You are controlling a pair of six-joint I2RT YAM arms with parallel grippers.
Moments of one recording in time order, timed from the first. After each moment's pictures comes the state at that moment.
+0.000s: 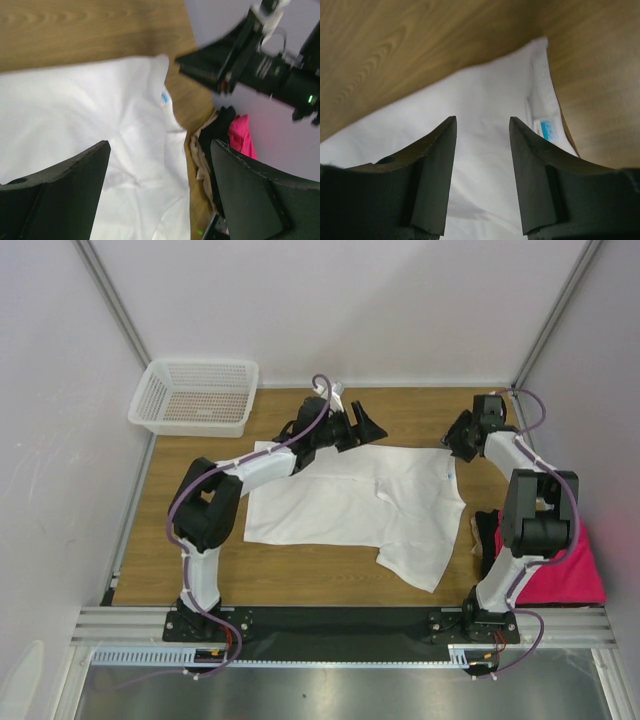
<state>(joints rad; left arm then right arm) -0.60 2.00 1.43 0.25 0.37 -0.84 -0.05 1.77 1.25 -0.33 -0.07 0.61</state>
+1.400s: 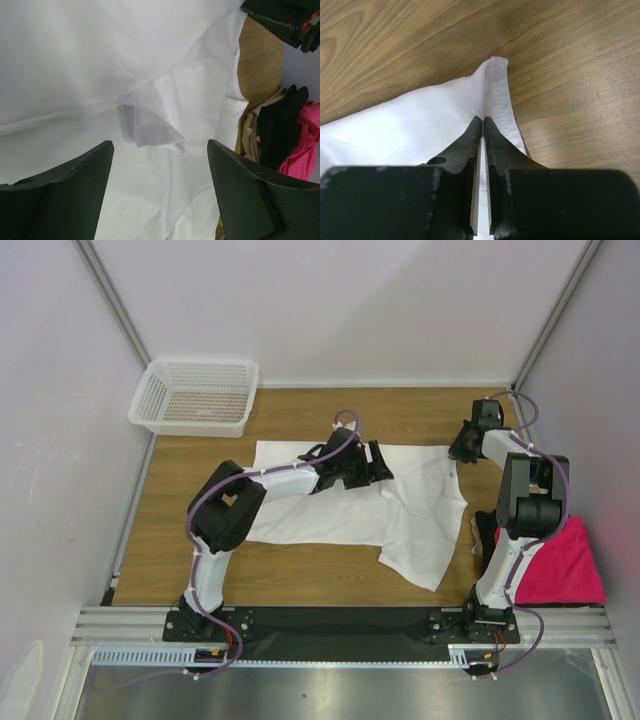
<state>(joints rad) -0.74 2.05 1.36 0.06 0.18 -0.86 -0.08 1.94 1.31 -0.30 -0.03 0.45</state>
